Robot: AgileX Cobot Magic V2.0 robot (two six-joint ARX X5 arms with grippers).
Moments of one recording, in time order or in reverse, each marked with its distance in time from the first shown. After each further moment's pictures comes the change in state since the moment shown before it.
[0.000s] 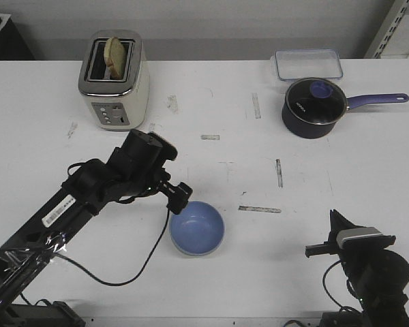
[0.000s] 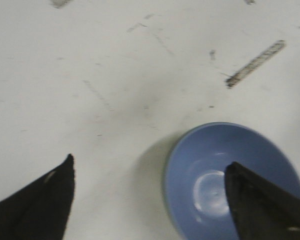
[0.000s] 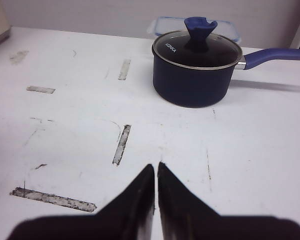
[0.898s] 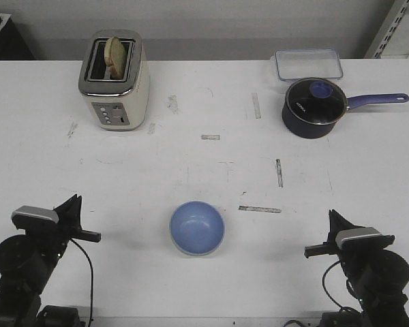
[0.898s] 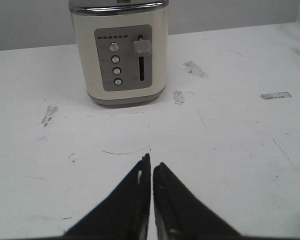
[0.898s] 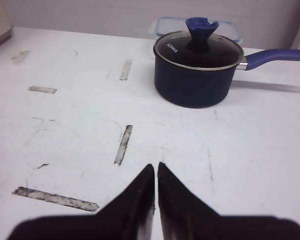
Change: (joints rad) left arm 0.549 -1.030 -0.958 0.589 0.024 0.021; right arm 0.021 0.000 0.000 0.000 0.000 0.000
